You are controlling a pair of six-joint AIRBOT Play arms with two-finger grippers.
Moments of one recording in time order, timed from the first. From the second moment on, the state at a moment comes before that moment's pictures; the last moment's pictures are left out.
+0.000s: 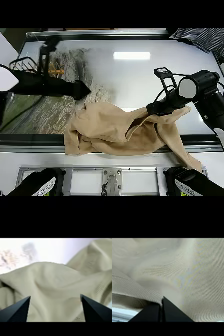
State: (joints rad) left arm -0.18 -1.06 1.37 1.12 -1.31 -1.50; right arm 0.38 -1.12 1.30 -1.54 1.56 1.74
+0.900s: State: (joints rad) left arm 0.28 -1.71 1.65 1.76 -1.06 -1.52; right arm 0.38 -1.12 1.30 -1.54 1.56 1.74
